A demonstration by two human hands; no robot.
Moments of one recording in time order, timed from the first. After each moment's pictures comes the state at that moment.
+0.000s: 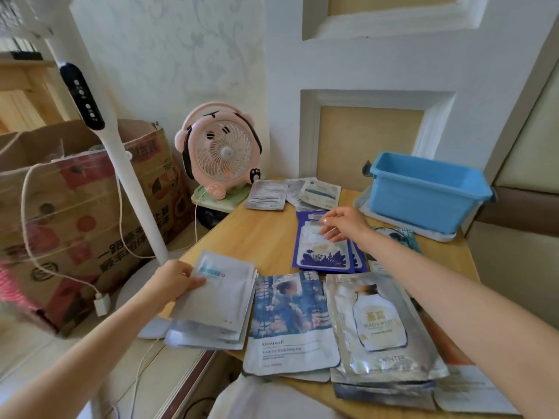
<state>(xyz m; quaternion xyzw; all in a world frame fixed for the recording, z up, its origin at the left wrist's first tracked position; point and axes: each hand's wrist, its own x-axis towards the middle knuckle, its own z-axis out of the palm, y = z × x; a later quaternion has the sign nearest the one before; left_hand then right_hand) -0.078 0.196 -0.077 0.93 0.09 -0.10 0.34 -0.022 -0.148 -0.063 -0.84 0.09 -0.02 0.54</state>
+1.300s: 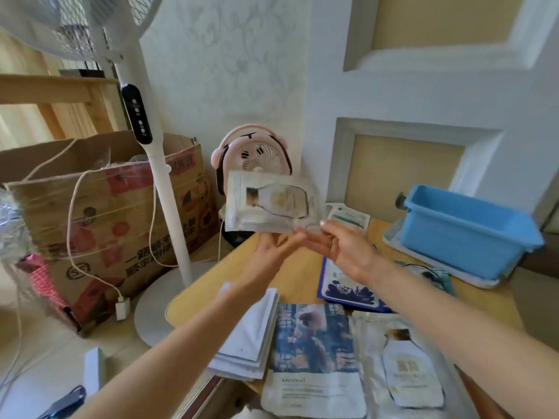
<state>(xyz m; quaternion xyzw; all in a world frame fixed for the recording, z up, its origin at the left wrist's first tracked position) -0.077 0.087 -0.029 0.70 -0.16 0.03 0.70 -0.057 -0.068 -0.009 -0.51 -0.09 0.11 0.85</state>
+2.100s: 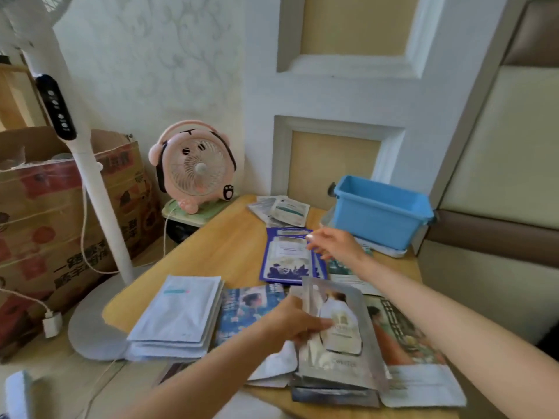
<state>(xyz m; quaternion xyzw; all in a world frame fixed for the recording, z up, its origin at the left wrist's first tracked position) -0.156 -0.015 -0.078 0.77 -0.09 -0.32 0.54 -0.098 -0.175 -0.032 -0.87 0.02 -0.04 0.49</state>
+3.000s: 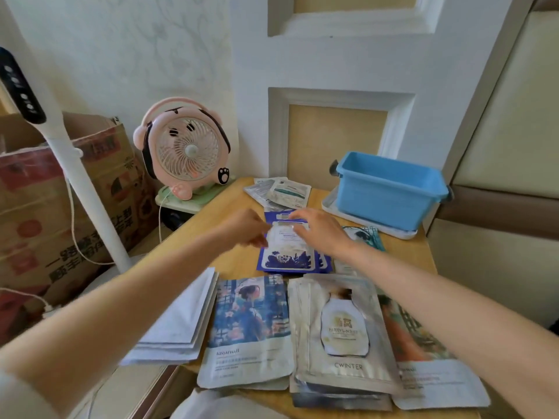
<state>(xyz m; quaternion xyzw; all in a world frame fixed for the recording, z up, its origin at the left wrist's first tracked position) -0.027 0.021 -0.023 0.90 -0.11 -0.16 0.38 -0.045 -0.160 -0.061 -0.96 -0.09 -0.11 0.22</state>
